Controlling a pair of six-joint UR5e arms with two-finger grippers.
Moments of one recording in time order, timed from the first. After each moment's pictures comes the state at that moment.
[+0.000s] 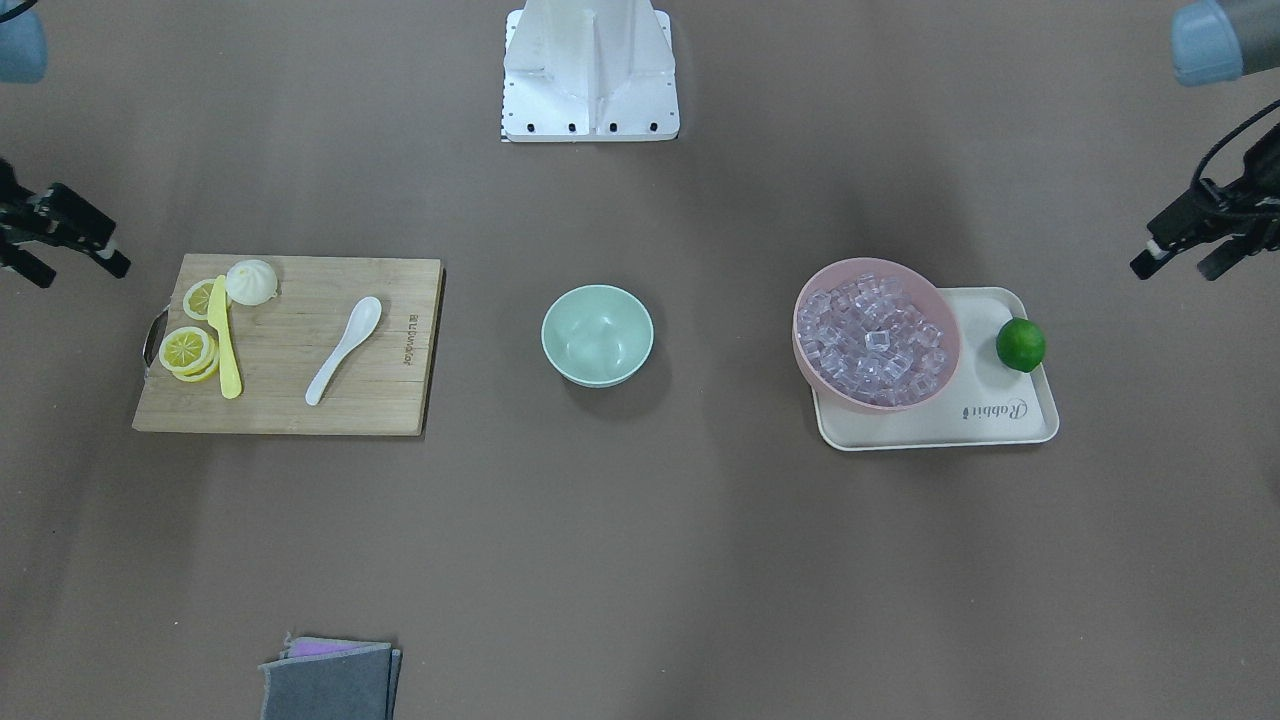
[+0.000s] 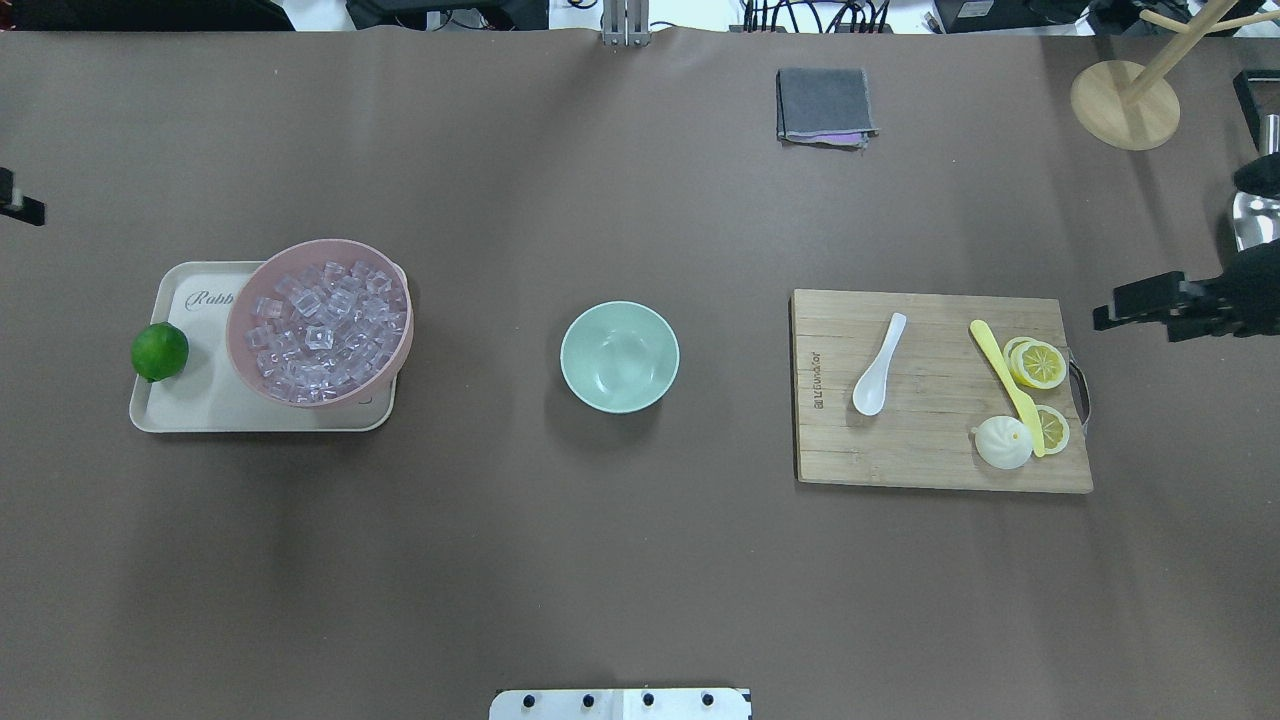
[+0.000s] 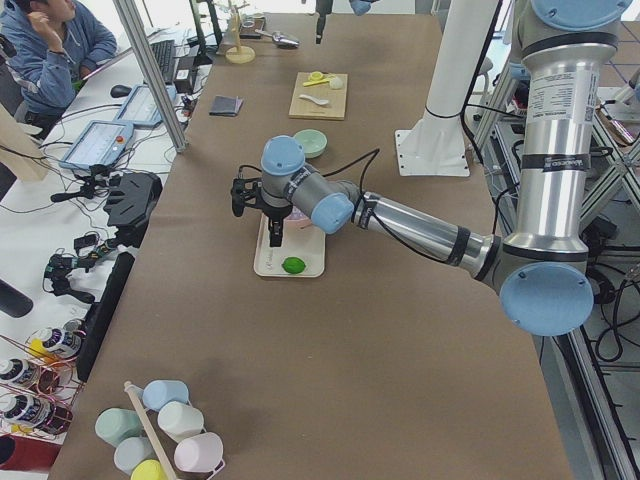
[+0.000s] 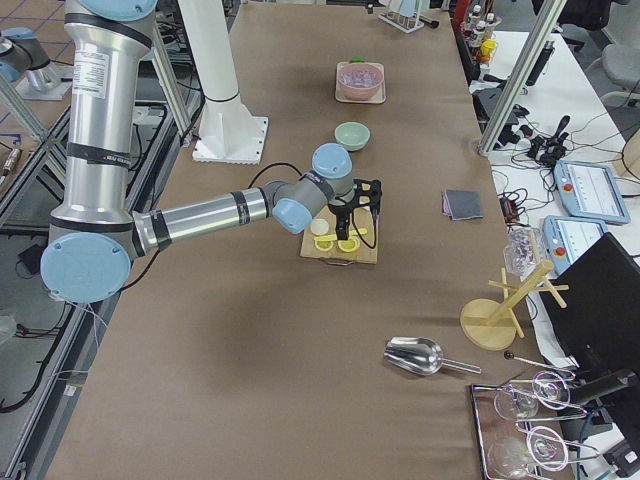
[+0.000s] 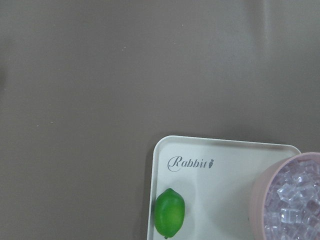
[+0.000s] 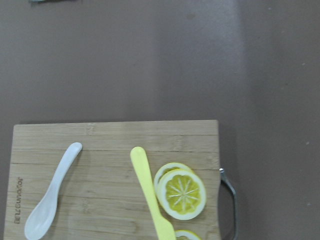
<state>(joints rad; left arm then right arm) -1.24 -1.62 -1.89 -1.90 -2.35 -0.85 1.02 -1.68 1.95 -1.01 2.24 0.99</state>
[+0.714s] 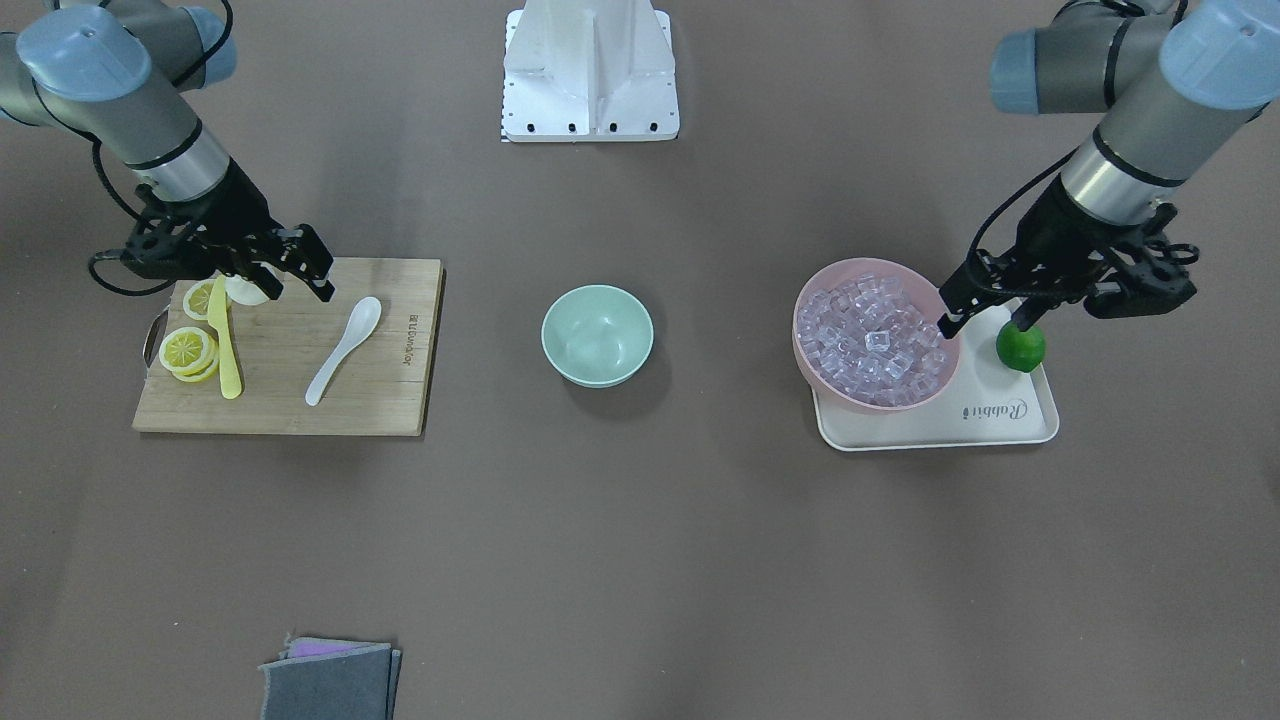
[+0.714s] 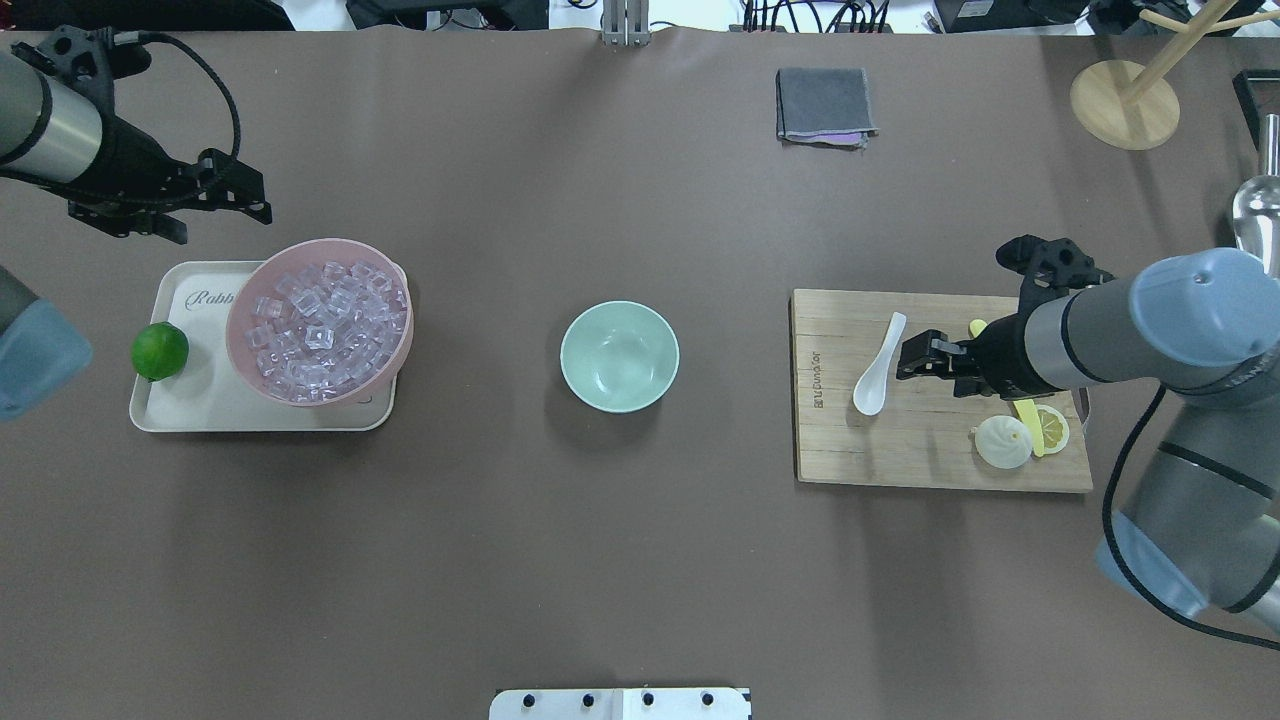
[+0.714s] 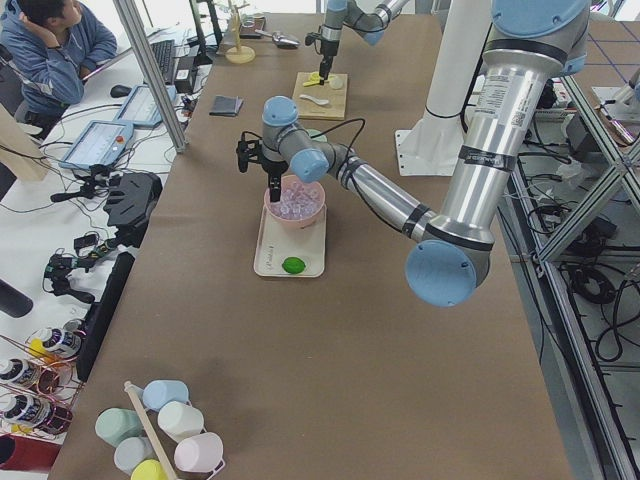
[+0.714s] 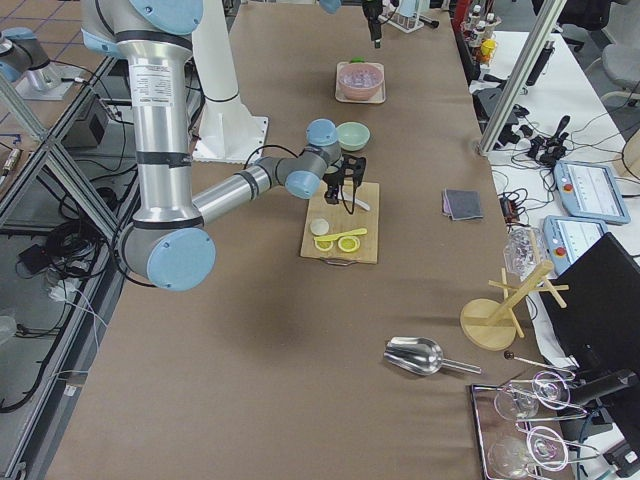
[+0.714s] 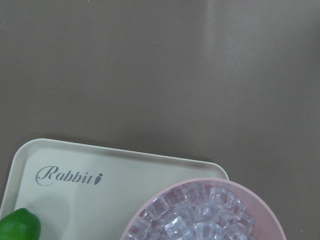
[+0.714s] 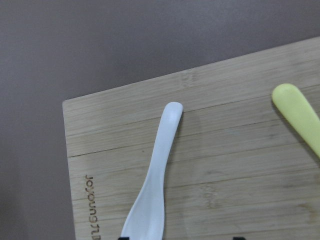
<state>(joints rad) -0.99 -1.86 -1.86 -1.79 -2.14 -1.08 0.68 -1.48 1.88 -1.03 1.95 1.41</state>
